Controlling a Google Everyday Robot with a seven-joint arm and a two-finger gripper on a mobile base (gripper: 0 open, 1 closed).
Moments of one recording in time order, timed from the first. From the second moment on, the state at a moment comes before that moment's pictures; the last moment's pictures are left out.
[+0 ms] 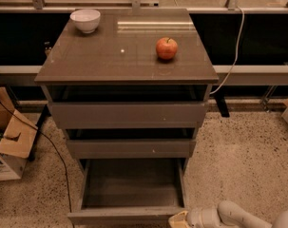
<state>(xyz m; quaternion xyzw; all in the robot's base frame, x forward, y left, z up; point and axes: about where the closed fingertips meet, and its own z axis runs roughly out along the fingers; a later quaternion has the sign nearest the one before) 0.415 -0.158 0.185 -0.36 0.80 0.40 0.26</state>
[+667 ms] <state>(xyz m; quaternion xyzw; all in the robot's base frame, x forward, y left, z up) 0.442 -0.150 0.182 -0.36 0.78 0.42 0.29</state>
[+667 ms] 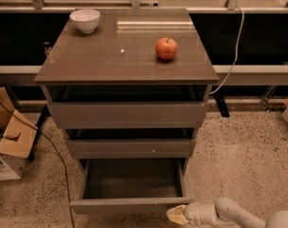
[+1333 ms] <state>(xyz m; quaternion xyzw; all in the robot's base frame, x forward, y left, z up) 0.459 -0.139 0.182 -0.35 0.76 0.42 0.35</state>
